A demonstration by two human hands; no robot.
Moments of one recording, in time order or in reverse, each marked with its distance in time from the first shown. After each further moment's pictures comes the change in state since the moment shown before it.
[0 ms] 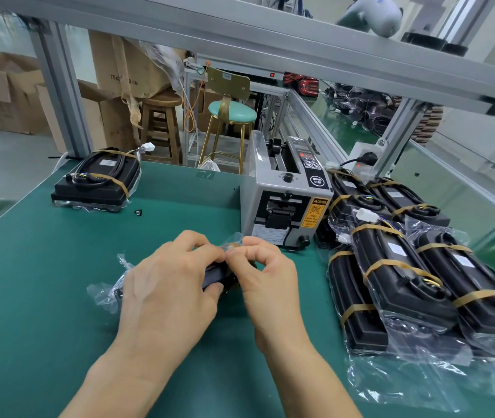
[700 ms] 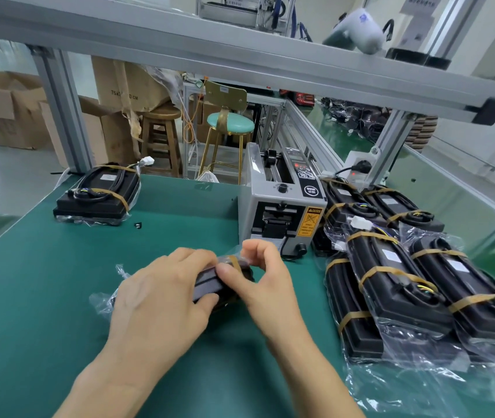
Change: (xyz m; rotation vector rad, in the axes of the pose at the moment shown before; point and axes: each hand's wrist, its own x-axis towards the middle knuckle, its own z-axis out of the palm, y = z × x) left_hand 0.001 -0.010 -0.004 0.046 -0.013 0.046; right_hand 0.010 0.009 -0.015 -0.120 -0.118 -0.014
